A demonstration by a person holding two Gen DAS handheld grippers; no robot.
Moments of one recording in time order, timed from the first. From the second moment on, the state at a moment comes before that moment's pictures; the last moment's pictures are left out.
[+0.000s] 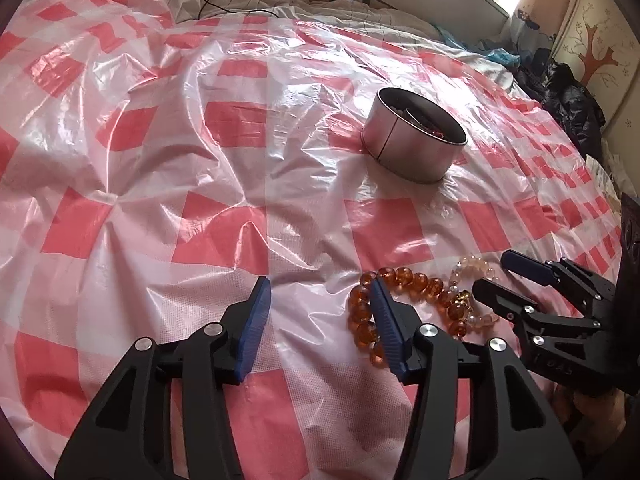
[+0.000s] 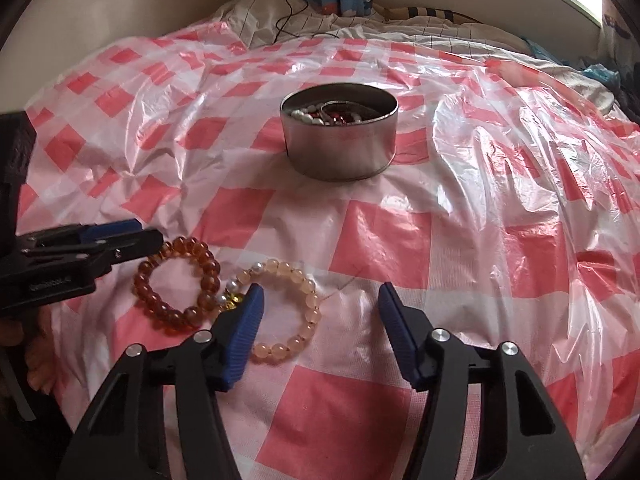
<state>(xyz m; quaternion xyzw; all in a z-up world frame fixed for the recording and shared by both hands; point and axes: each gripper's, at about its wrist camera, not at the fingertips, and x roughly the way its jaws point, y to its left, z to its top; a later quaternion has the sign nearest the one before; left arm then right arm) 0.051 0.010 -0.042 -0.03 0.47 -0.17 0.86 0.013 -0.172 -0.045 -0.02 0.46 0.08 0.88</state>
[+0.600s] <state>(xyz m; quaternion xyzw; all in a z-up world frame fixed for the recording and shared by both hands) 0.032 -0.020 -0.041 0.04 0.46 -0.19 0.87 0.004 -0.228 -0.024 0.14 0.42 0.07 0.89</state>
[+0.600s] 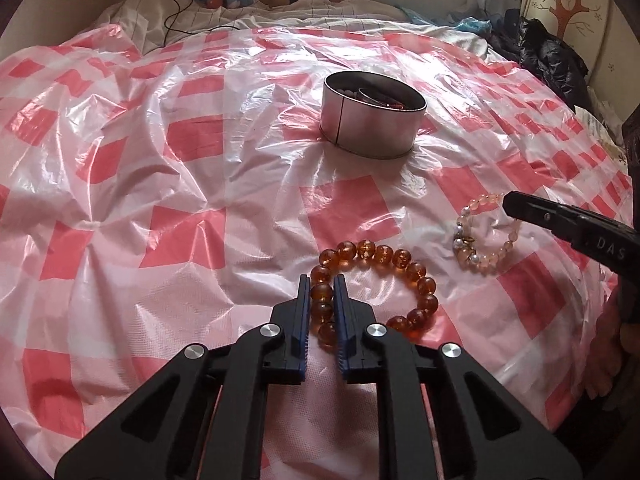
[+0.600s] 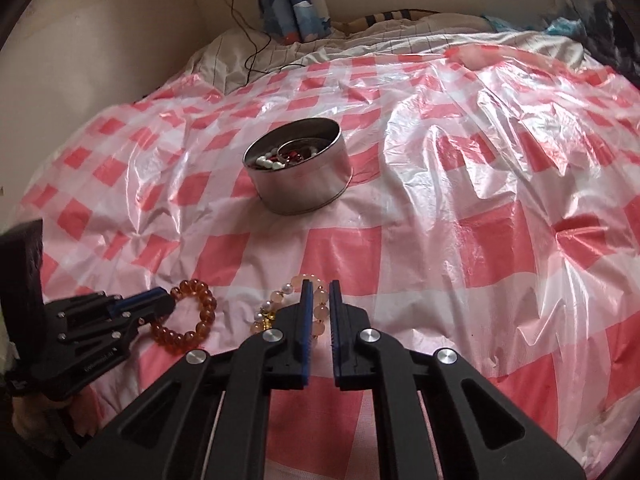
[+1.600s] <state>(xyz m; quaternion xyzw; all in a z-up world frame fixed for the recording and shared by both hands) 0.032 -0.021 -0.045 0.02 0.46 -0.19 0.87 0.008 -0.233 -0.047 0.20 0.43 0.08 0.88</state>
